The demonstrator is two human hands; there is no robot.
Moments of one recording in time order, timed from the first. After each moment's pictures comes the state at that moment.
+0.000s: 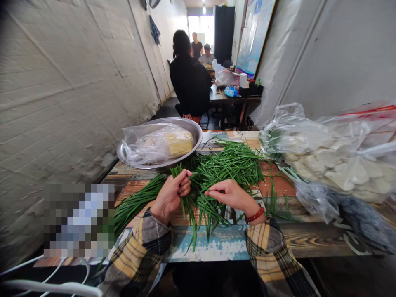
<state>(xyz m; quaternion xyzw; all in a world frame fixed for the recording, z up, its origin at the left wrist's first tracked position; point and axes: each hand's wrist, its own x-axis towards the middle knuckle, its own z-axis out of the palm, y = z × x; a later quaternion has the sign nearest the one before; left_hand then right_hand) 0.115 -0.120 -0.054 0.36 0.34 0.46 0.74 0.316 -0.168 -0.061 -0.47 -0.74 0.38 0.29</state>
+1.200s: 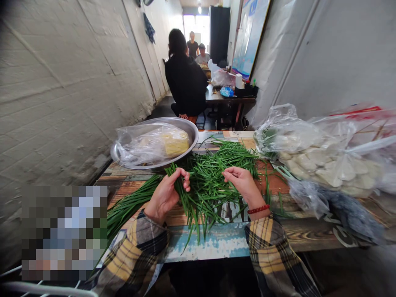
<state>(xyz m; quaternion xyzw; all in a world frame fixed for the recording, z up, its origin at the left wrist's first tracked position) 0.113 -0.123 -0.045 0.34 0.30 0.45 0.77 0.352 -0.154 -0.081 -0.59 -0.51 0.37 0.50</state>
